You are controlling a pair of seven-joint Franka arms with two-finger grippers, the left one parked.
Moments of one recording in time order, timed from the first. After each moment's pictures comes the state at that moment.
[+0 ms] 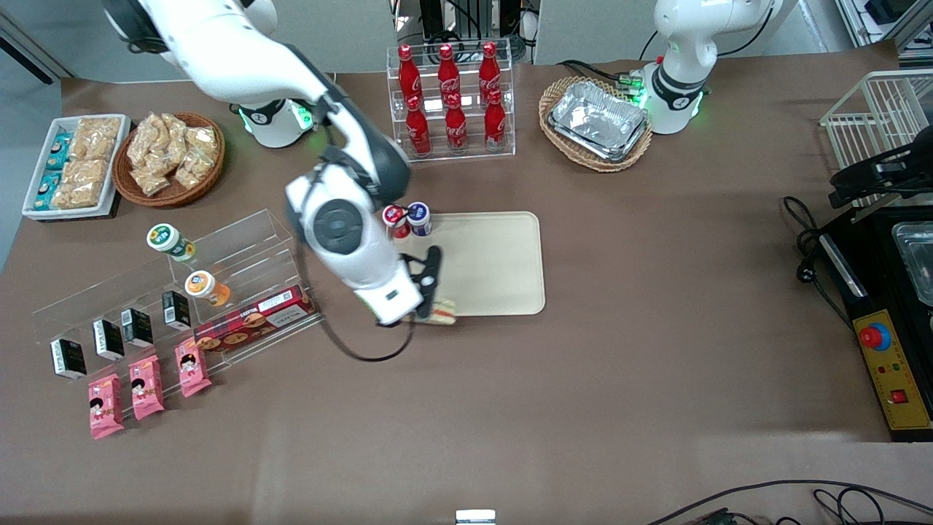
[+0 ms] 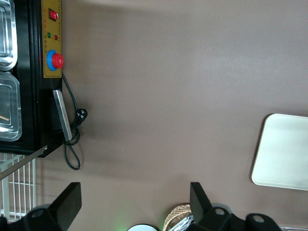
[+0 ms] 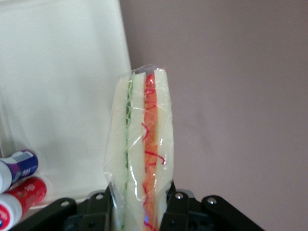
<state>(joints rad) 0.48 0.54 0.12 -1.49 -0.01 2.04 -0.78</state>
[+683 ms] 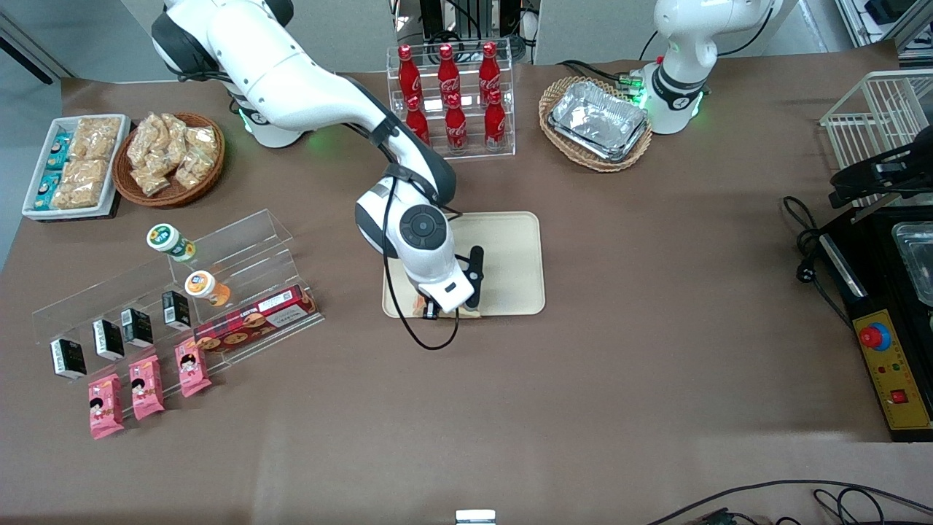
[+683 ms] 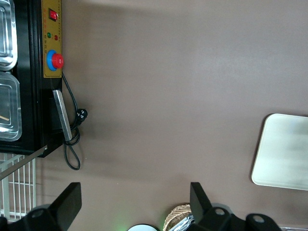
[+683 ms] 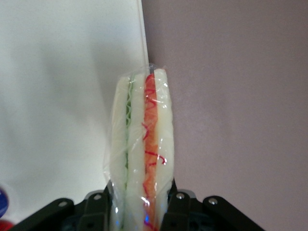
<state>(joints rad) 0.59 0.70 0.12 -1.49 -0.14 2.16 -0.67</state>
